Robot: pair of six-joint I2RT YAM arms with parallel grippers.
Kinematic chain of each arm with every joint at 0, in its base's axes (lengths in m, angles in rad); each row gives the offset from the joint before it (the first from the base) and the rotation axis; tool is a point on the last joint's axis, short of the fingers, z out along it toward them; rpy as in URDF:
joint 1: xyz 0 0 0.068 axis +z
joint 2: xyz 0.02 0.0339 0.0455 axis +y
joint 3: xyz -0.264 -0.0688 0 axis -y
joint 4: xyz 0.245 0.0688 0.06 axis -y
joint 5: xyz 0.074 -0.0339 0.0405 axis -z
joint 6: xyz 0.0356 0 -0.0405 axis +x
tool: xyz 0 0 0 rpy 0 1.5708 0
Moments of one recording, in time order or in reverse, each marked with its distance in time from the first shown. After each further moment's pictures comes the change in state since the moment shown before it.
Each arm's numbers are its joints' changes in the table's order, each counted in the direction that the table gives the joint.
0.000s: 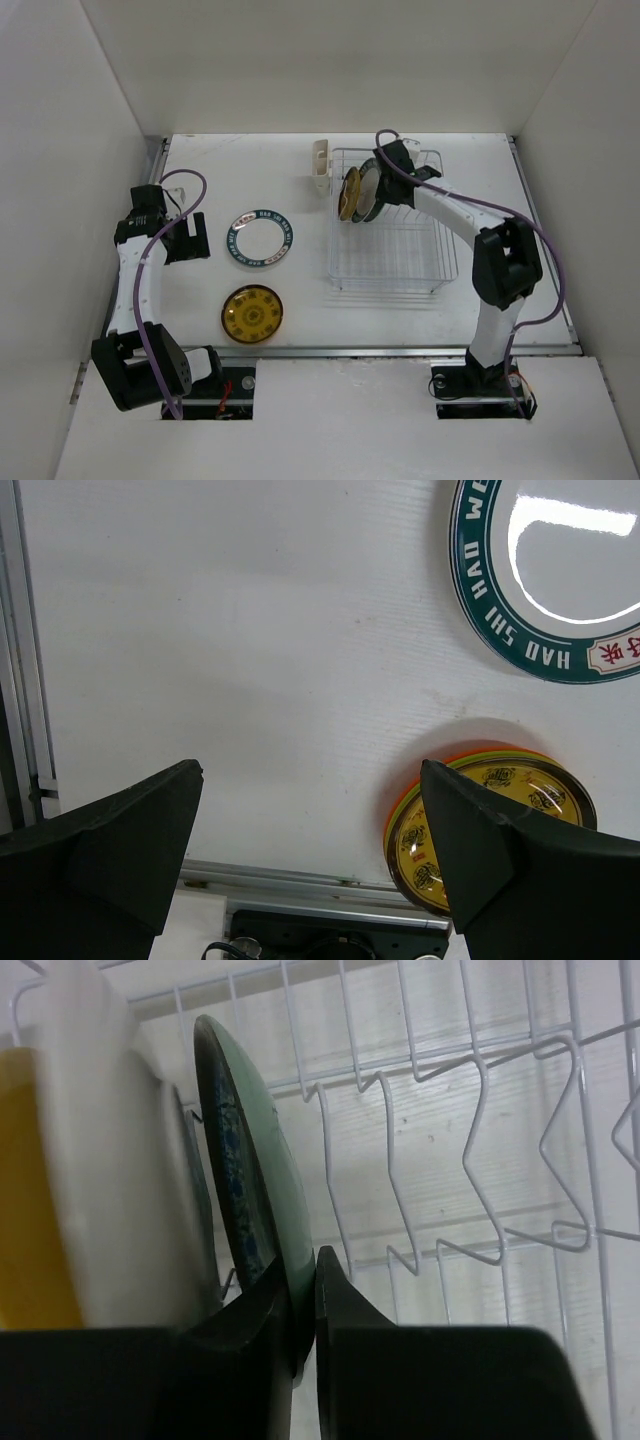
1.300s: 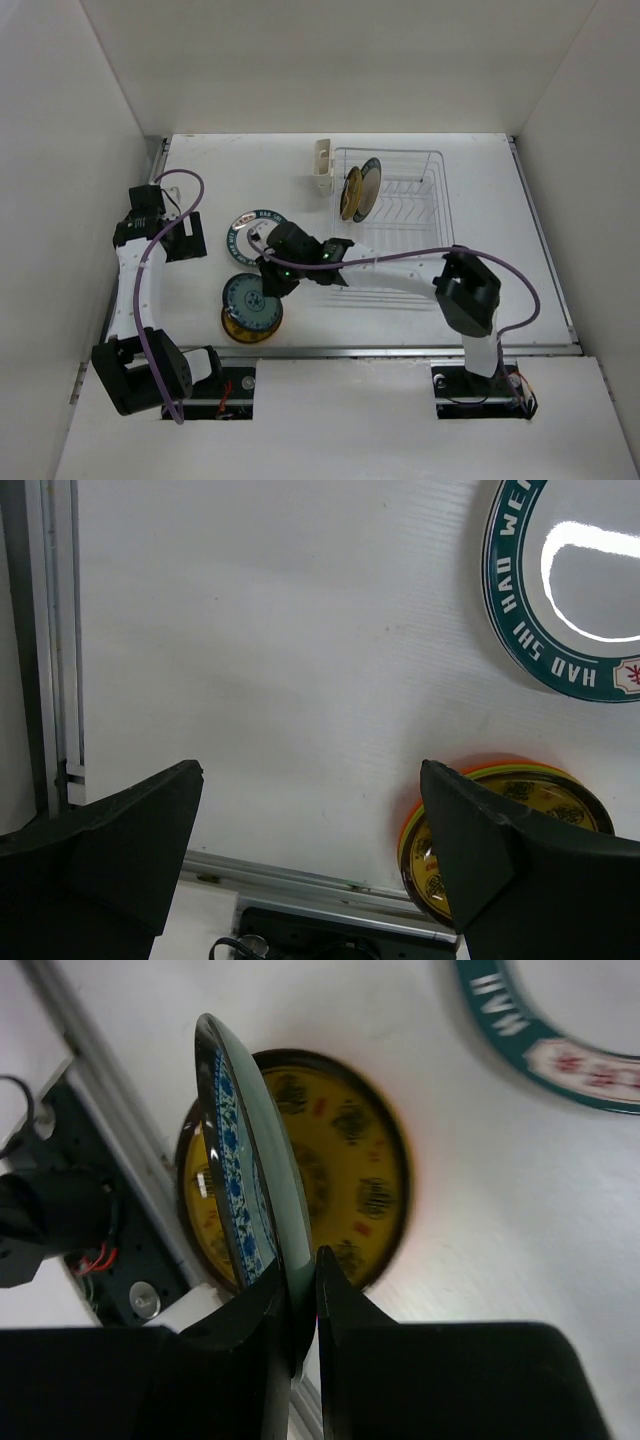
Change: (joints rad) left arm 0.001 -0.019 0.000 0.007 -0.064 -0.018; right arm 0.627 0.004 -0.053 0.185 -0.473 -0.252
